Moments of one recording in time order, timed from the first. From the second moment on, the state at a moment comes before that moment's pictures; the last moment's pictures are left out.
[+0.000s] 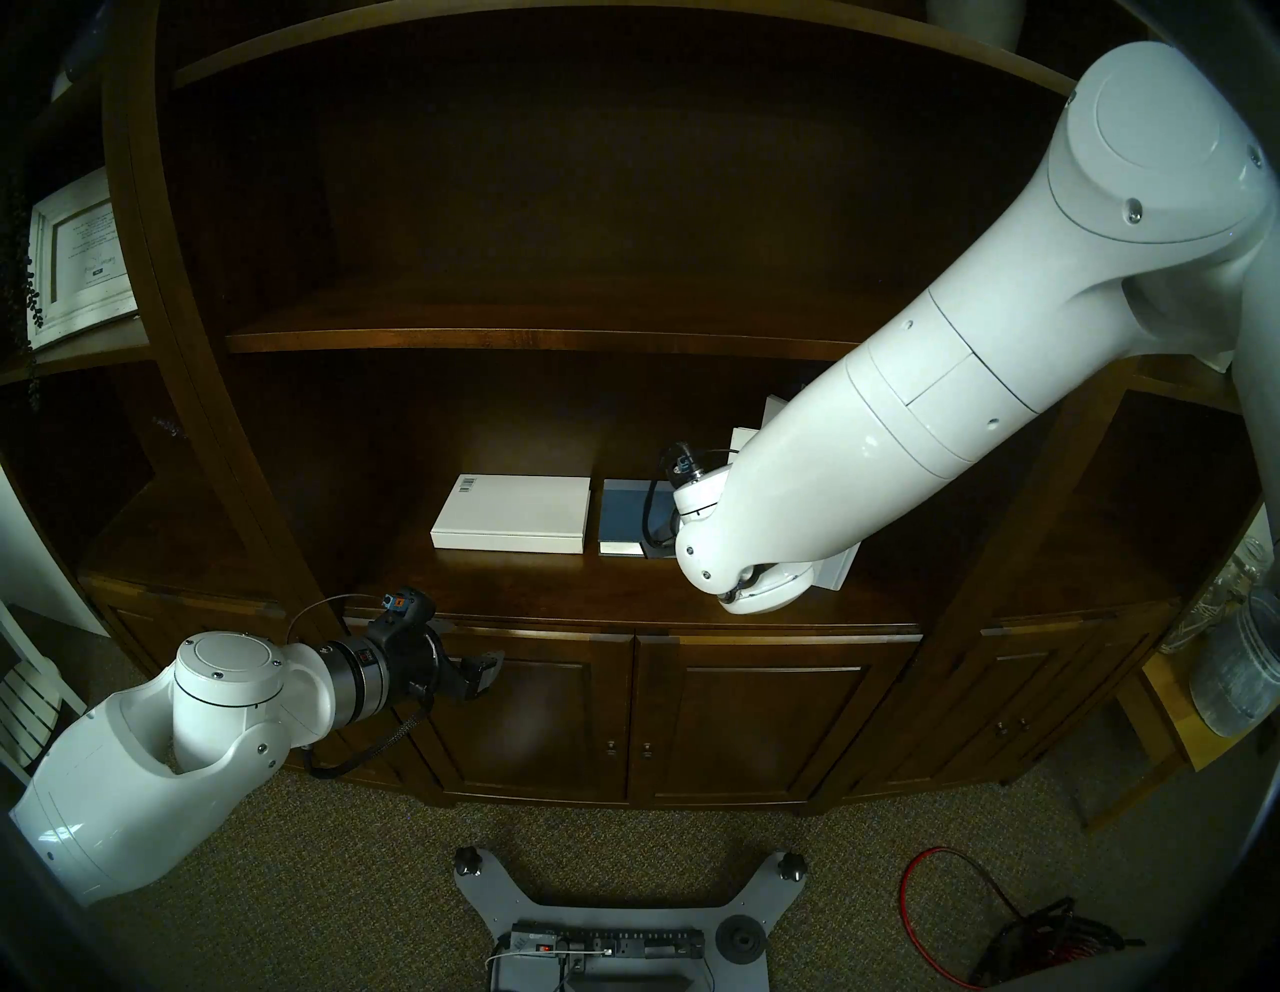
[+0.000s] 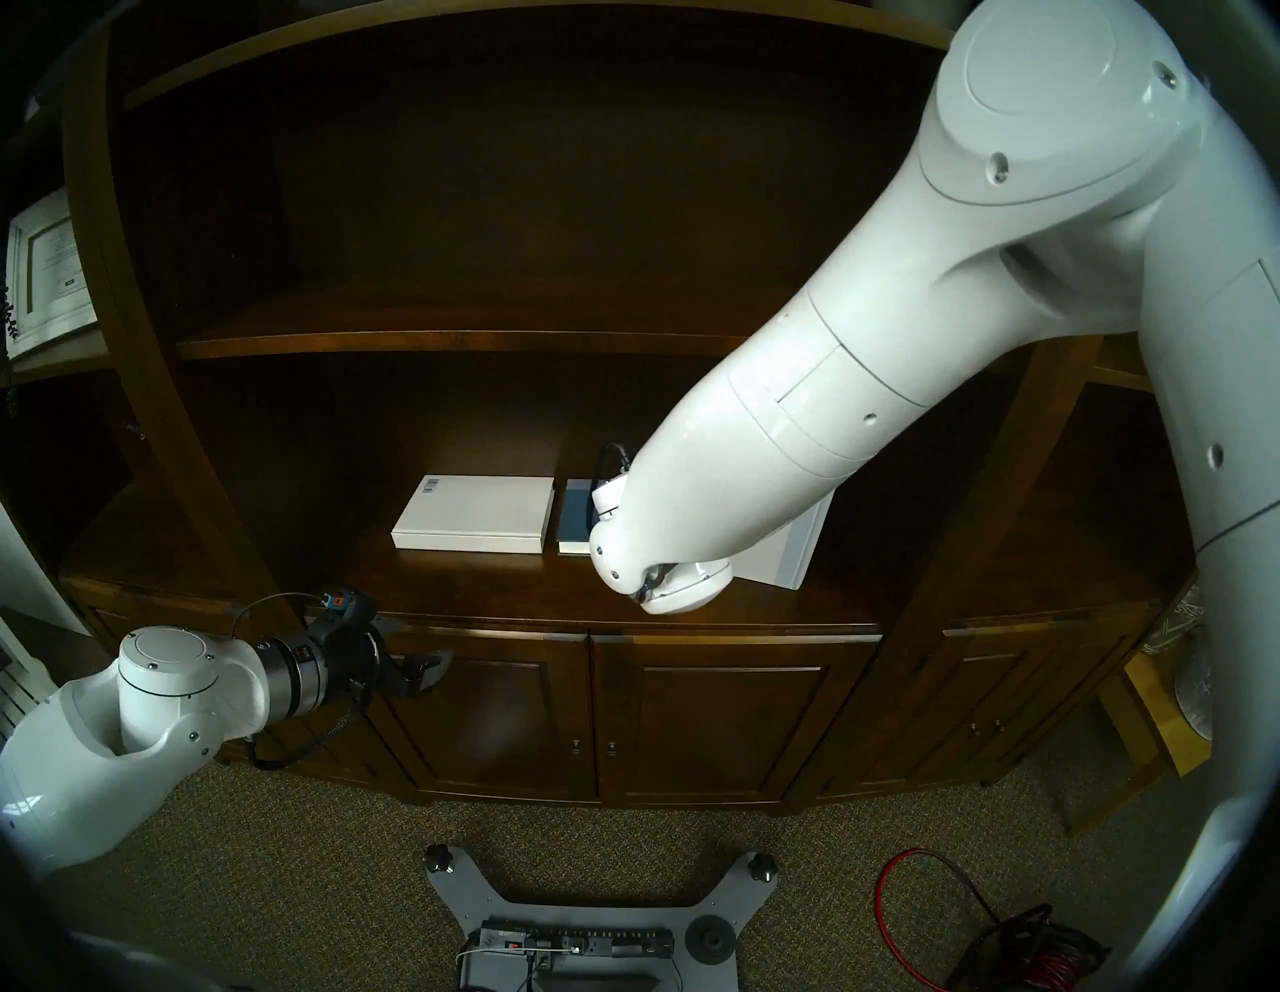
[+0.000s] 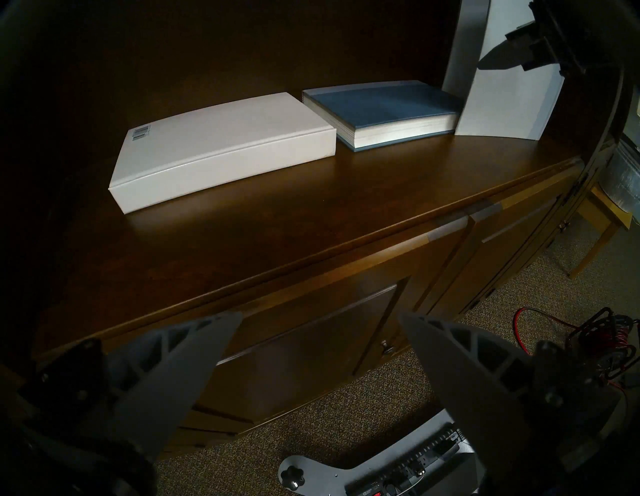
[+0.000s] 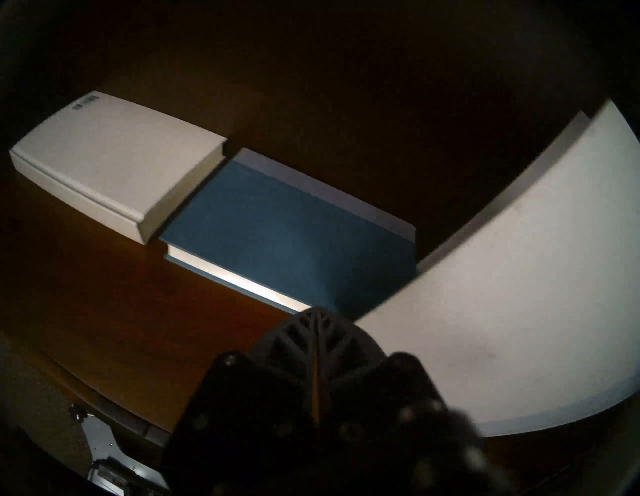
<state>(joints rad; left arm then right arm) 2.06 -0.57 -1.57 -2.13 -0.84 0.51 0.00 0.56 -1.55 -1.09 -1.82 2.58 -0.30 -0.67</state>
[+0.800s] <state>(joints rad) 2.06 -0.57 -1.57 -2.13 -0.84 0.51 0.00 0.45 -1.61 -1.19 -1.58 2.59 -0.20 -0.65</state>
